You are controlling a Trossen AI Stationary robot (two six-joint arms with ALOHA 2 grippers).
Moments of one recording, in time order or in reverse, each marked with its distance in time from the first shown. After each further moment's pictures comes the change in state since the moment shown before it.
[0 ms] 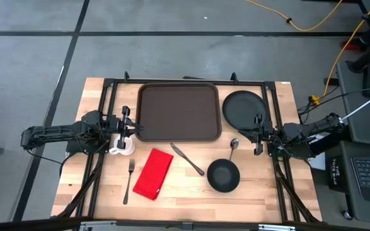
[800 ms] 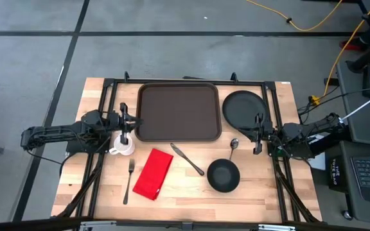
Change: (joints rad) left arm 0.007 0.000 0.000 0.007 -0.215 -0.090; right arm 0.000 0.000 0.000 0.001 0.035 -0.031
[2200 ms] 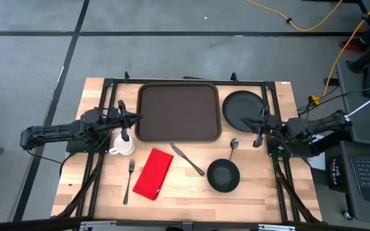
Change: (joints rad) left arm 0.000 0.021 0.067 -0.086 -0.071 -0.079; right arm -0.039 0.188 0.193 -0.016 0.112 -0.103
